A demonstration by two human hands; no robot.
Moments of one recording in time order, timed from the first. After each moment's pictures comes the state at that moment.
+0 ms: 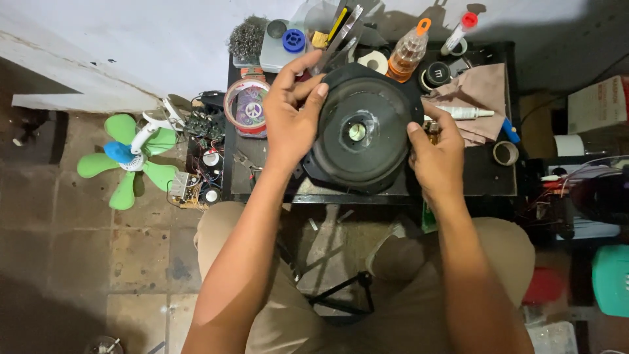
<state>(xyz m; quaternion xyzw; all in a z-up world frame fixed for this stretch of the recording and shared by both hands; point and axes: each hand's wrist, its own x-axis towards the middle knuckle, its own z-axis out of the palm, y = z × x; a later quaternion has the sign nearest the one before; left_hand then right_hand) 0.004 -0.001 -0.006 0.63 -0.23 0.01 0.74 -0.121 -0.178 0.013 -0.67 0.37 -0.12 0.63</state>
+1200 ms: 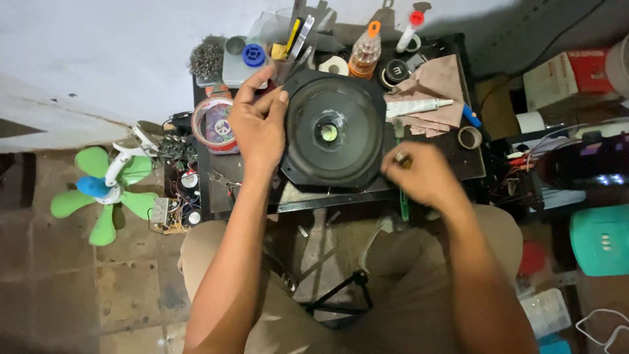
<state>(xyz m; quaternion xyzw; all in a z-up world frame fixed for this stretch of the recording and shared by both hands) 0.016 -0.013 -0.030 0.65 -0.13 0.01 0.75 -0.158 -0.216 0.019 -0.85 0.31 0.16 0.39</state>
